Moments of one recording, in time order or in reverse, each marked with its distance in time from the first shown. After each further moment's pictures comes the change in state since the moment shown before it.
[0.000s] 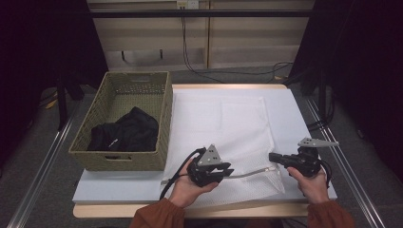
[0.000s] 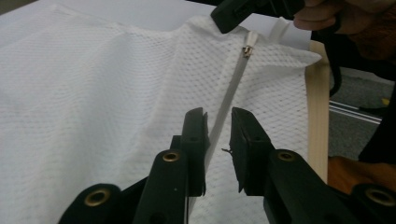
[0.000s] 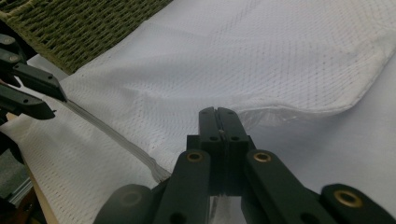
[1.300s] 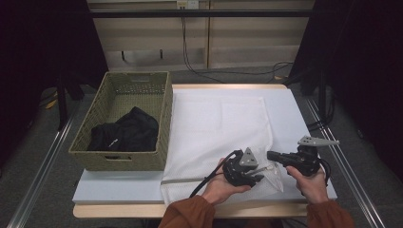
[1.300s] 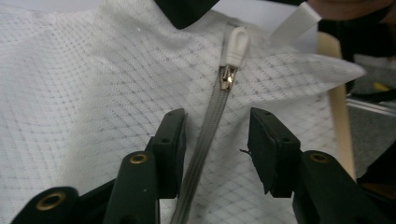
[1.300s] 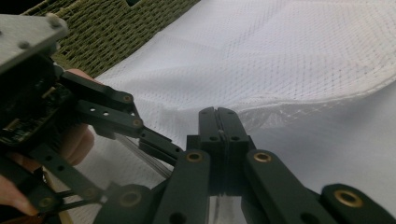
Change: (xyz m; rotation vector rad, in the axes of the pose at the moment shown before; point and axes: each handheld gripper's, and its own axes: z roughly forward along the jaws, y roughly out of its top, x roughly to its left) left arm -0.015 0.020 0.096 0.084 -0.043 0.041; right arm 0.008 0.007 -0.001 -0.029 0.037 -0.004
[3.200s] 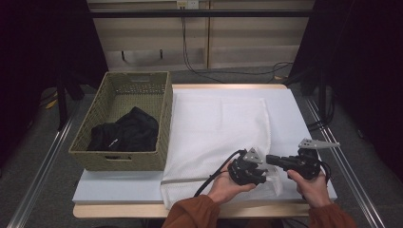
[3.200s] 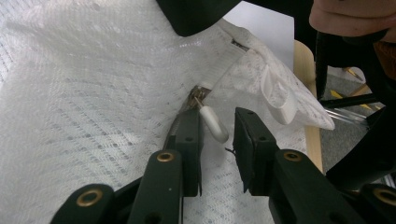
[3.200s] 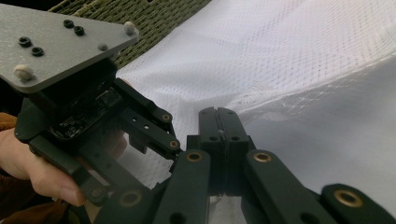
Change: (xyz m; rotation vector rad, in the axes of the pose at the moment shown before) left arm 0.003 0.003 0.013 0.027 -0.124 -0.096; right arm 0.006 -0.004 -0.004 0.011 0.064 -0.002
